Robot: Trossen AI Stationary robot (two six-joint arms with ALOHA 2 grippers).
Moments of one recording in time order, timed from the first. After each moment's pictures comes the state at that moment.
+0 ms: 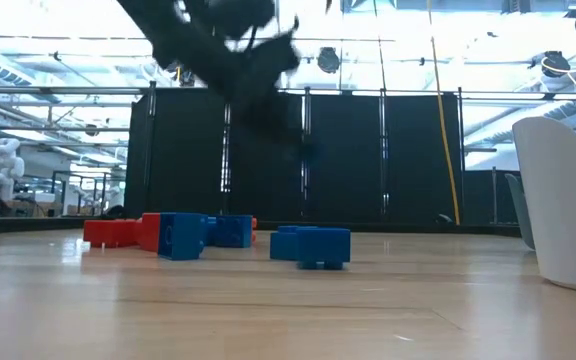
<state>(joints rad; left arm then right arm) 0.04 1.68 1.01 -0.02 -0.07 0.01 1.33 1.02 1.17 -1.24 1.13 1.16</state>
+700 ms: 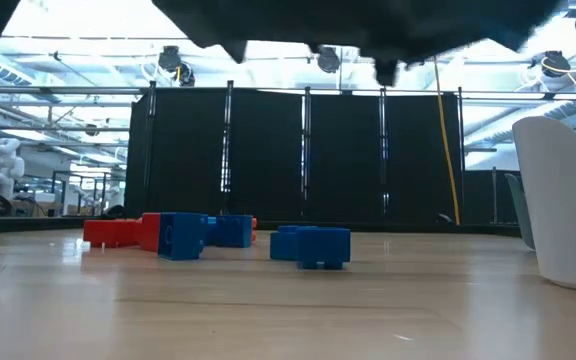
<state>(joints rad) -0.25 2.09 1.34 0.60 0.07 0.07 1.33 1.02 1.17 -1.25 1.18 1.14</state>
